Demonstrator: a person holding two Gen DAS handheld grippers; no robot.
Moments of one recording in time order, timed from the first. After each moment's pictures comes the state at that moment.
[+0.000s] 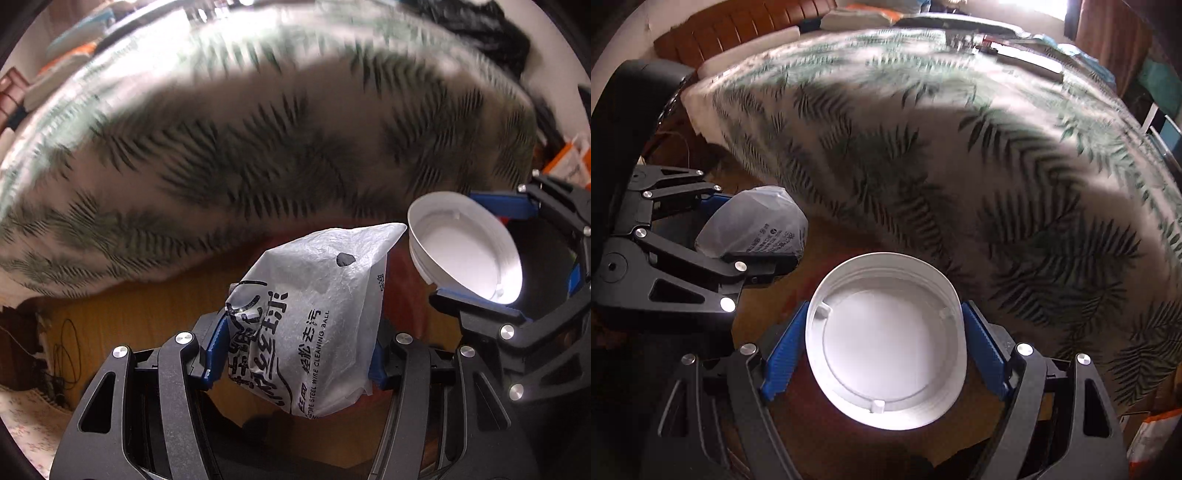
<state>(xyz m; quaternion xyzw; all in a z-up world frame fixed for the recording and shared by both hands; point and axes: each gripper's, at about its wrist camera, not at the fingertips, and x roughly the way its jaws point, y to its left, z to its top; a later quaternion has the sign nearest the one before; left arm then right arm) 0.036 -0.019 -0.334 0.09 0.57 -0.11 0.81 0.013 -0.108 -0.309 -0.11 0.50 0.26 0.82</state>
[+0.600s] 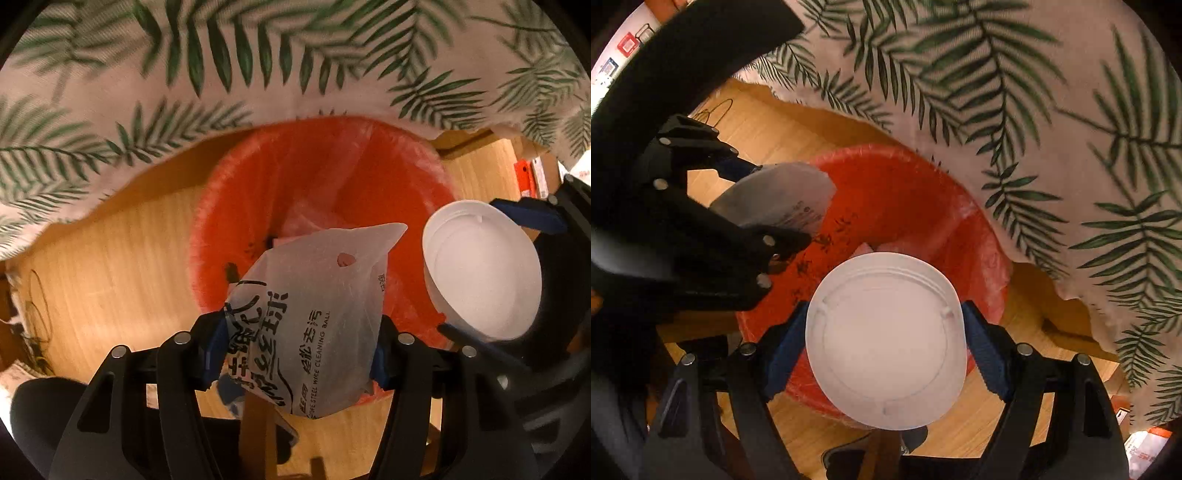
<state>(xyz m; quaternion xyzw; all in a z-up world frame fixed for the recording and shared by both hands) 0.086 -0.018 -0.479 0.06 0.71 -0.11 0.69 0.040 -0.081 -0.429 -0.17 0.62 0.27 0.72</state>
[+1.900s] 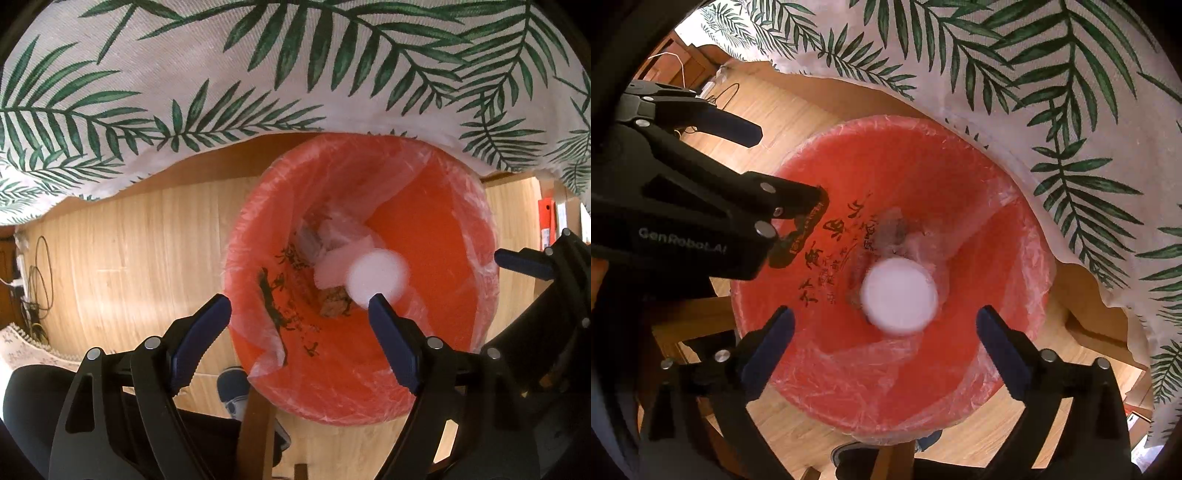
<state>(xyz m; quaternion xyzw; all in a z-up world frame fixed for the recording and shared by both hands) 0.100 0.007 -0.486 0.03 0.71 -0.04 0.70 0.049 -0.066 -0.466 -0.16 0.65 0.29 0.69</state>
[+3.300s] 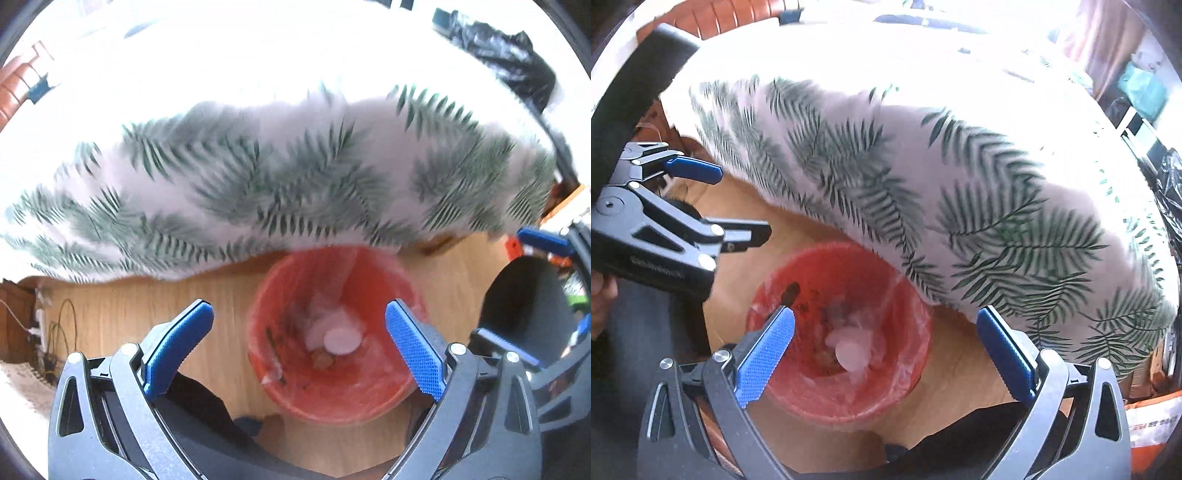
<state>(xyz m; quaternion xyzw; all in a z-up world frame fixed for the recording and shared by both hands) 0.046 -0.002 -0.296 0.04 0.54 -0.07 0.84 0.009 -0.123 -0.288 -0.14 0.48 0.20 0.84</state>
